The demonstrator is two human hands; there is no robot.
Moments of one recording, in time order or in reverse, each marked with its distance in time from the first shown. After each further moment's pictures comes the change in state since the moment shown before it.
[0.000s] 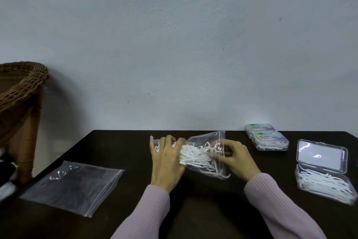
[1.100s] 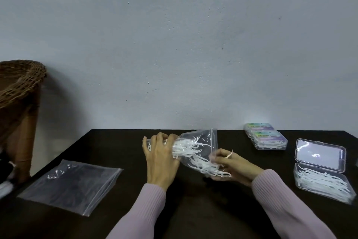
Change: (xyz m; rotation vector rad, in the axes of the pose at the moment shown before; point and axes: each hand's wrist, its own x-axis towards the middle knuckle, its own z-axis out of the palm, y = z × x) left_hand 0.001 -0.002 -0.005 -0.083 0.104 -0.141; right_hand 0.003 0.012 -0.004 0.551 -0.303 0.516
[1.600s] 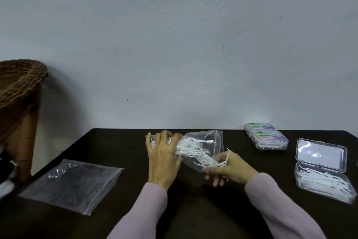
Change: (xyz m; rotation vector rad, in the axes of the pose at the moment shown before) left_hand 0.001 -0.003 0.008 0.082 0.152 0.153; right_hand -0.007 0.001 0.012 -0.524 0.009 -0.144
